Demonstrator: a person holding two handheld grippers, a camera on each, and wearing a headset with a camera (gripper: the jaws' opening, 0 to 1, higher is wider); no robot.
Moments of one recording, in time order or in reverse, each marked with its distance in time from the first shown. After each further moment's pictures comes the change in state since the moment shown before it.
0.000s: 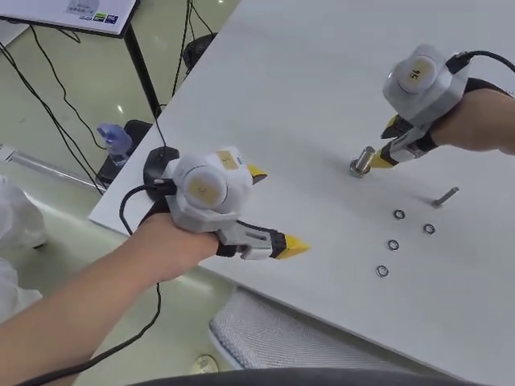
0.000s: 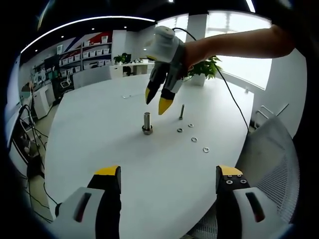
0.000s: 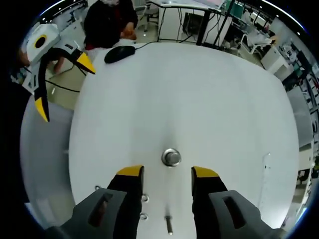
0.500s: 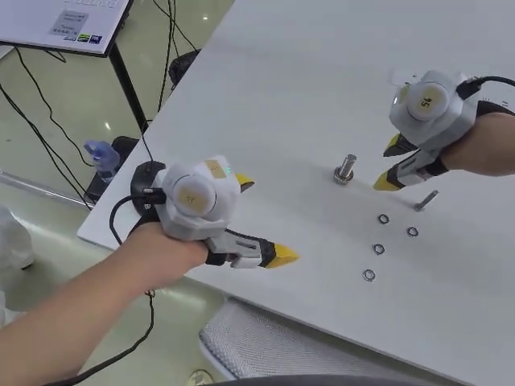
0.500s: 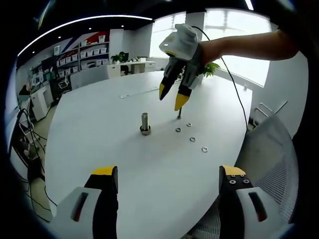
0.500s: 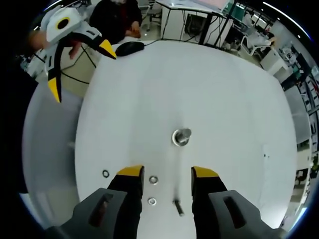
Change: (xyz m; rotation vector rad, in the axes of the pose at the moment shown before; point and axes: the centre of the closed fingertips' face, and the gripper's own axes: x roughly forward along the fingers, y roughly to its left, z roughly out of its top) left arm 0.003 -0.002 0.004 0.021 0.023 -0.013; right arm -0.032 0.032 -0.036 -0.013 0.004 -0.015
